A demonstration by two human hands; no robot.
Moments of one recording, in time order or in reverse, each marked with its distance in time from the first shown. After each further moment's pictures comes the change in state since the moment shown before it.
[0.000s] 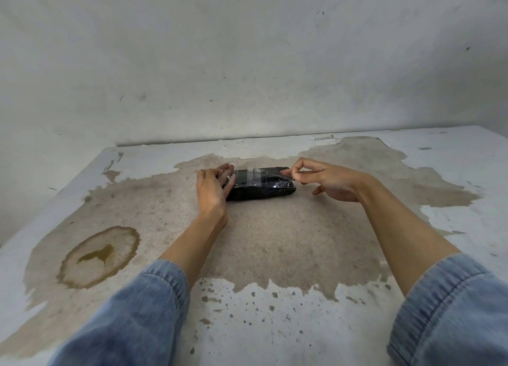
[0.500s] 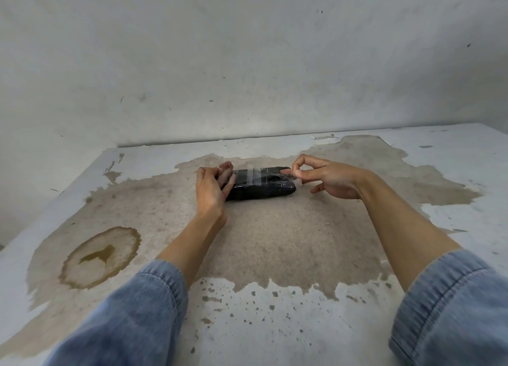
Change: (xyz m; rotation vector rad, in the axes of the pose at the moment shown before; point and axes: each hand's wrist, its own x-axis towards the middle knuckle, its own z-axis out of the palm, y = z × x) left_hand -0.001 0.002 -0.002 -0.005 -0.049 -0.005; right_hand -0.001 -0.002 -0.003 0.047 -0.018 0.008
